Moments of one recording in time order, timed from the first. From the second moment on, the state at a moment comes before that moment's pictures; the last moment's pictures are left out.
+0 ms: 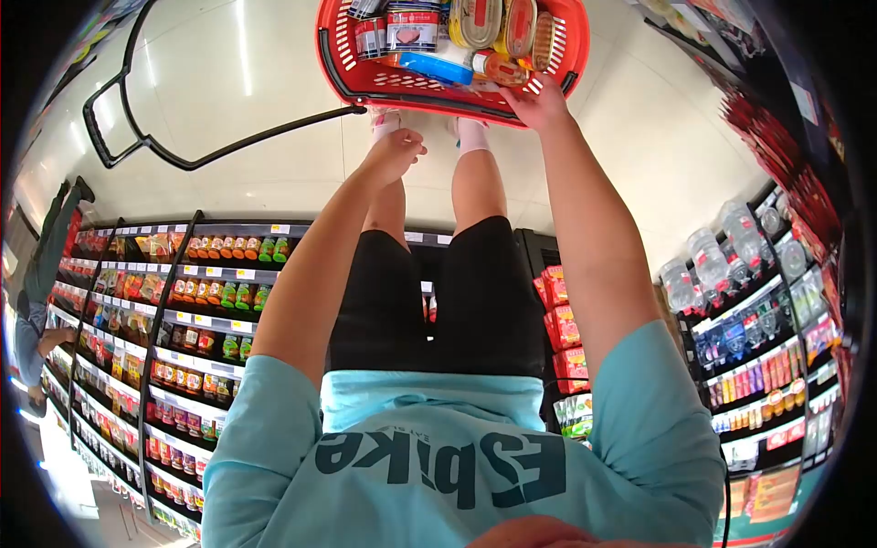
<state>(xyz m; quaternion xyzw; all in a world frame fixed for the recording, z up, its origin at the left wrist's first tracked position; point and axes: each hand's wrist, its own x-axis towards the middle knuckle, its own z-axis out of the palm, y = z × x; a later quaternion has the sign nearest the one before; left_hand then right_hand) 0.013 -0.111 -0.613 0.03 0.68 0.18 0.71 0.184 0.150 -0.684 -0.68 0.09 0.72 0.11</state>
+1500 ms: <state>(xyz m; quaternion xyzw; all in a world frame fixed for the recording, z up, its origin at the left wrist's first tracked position) -0.001 -0.077 -0.557 -0.13 0.60 0.30 0.73 0.152 0.109 -0.664 -0.68 0.17 0.70 0.14</state>
